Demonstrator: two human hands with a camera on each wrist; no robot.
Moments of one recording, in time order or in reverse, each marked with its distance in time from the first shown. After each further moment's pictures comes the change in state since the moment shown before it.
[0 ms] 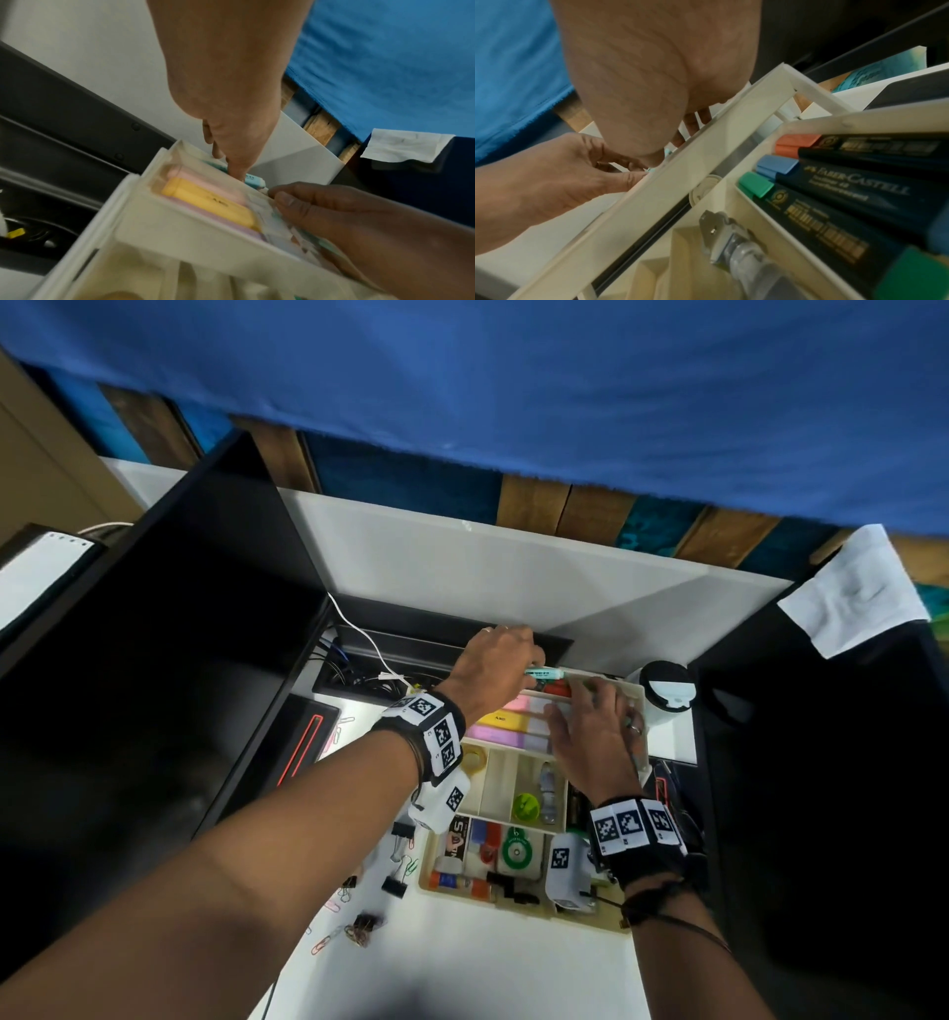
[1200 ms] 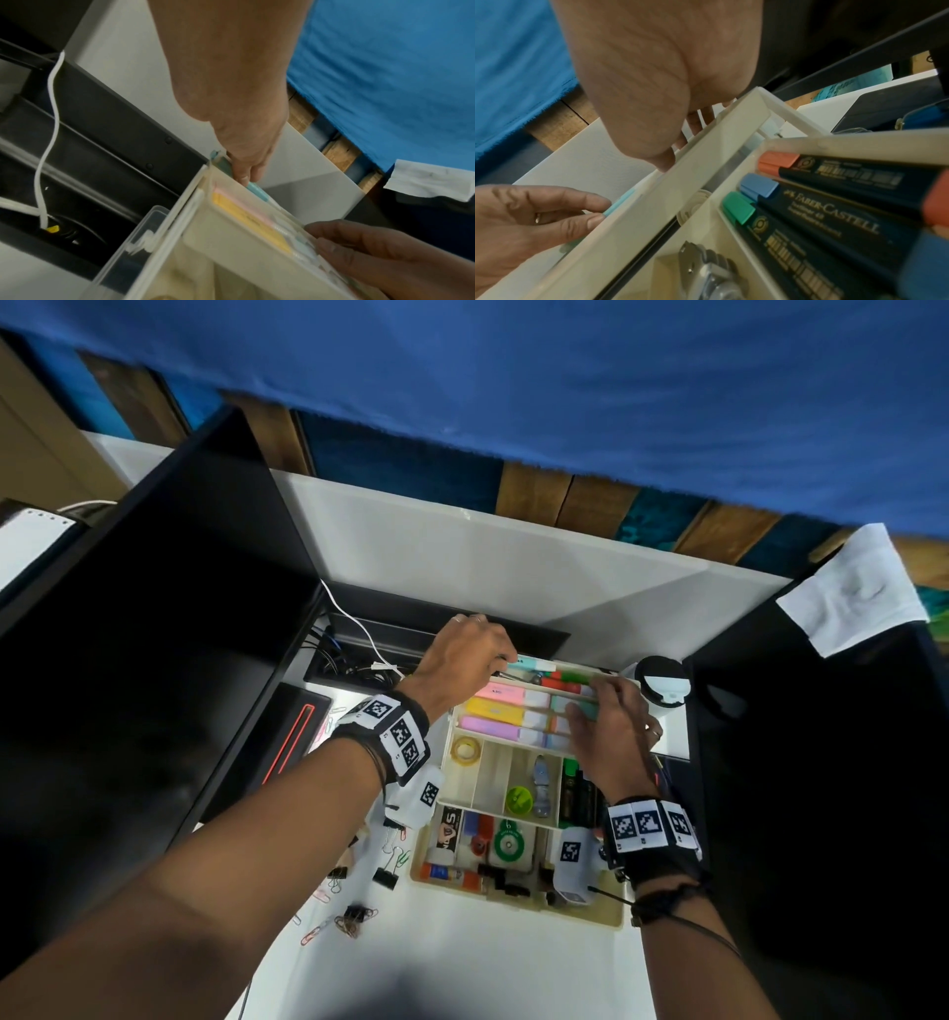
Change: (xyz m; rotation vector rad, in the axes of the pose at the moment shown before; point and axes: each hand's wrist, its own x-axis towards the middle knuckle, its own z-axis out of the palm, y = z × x) left_hand -0.015 -0.035 0.002 -0.167 0.020 0.038; right_hand 0.001 0.027 -0.007 0.129 0.068 0.065
